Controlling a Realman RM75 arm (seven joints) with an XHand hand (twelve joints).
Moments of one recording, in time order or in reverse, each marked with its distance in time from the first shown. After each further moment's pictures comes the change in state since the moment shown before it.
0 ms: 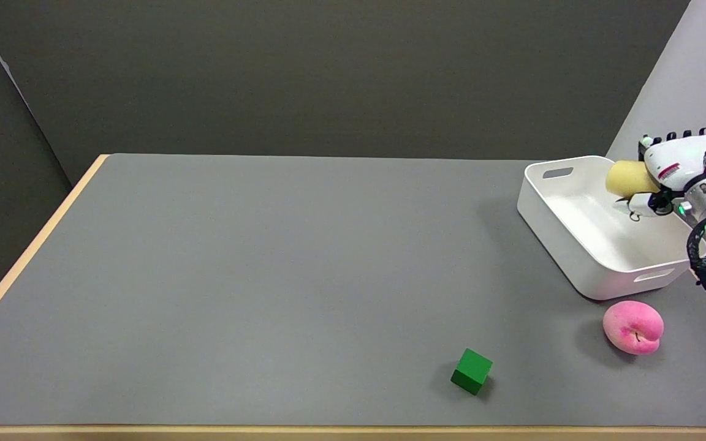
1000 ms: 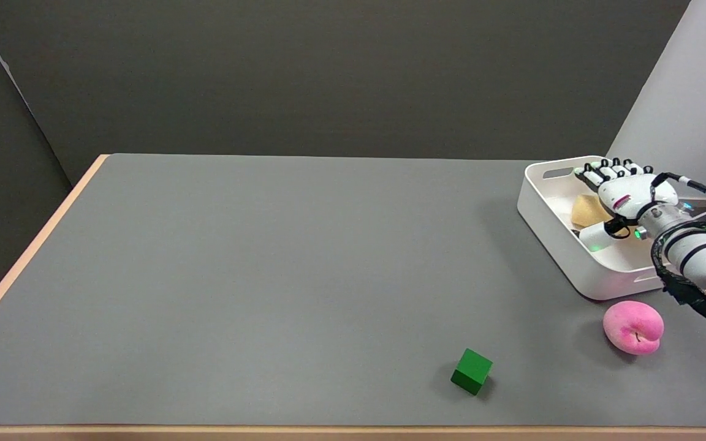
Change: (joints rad) arm 0.106 0.046 -0.227 -0.168 0.146 0.041 -0.015
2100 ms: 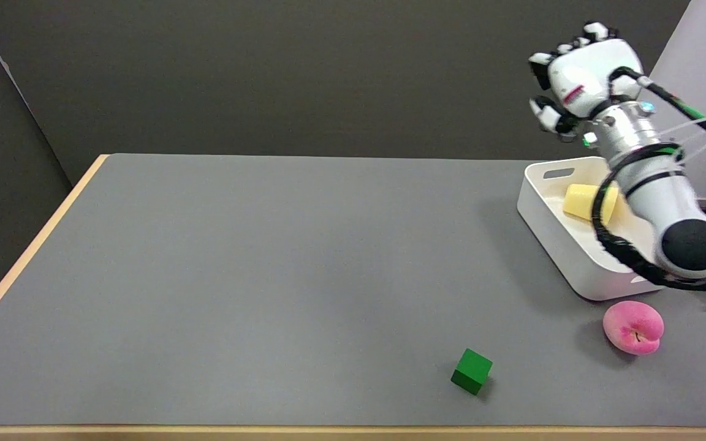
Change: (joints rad) arm 0.234 0.004 -0.217 0.372 -0.372 -0.268 0.119
